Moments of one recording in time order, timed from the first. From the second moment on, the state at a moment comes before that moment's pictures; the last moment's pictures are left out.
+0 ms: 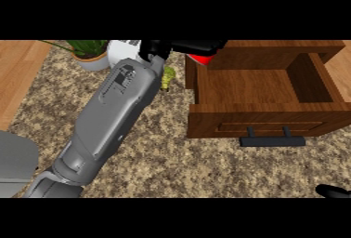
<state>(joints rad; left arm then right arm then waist) -1.11 0.03 -0.16 -0.91 0.26 0.37 0.14 0.09 -0.11 -0.30 -2.26 -0.07 0.06 0.29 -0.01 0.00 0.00</state>
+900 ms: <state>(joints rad) -1.53 0.00 -0.20 -0.51 0.35 0.45 0.19 0.02 -0.12 -0.28 -2.26 -0.07 0.05 0.34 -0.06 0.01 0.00</state>
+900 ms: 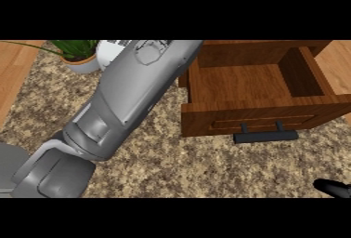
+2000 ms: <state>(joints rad) -1.61 0.00 -0.30 -0.32 0.50 0.64 0.05 -0.08 -0.21 -0.24 -2.24 0.01 0.08 0.35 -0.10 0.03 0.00</state>
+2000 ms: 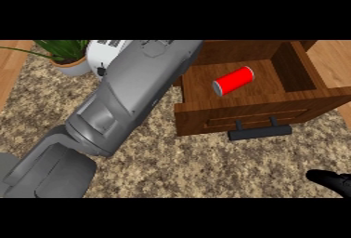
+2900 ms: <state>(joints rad) -1.63 0.00 -0.29 -0.30 0.60 0.64 -0.02 -0.28 -0.33 0.03 -1.90 0.56 0.05 0.14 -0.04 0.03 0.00</state>
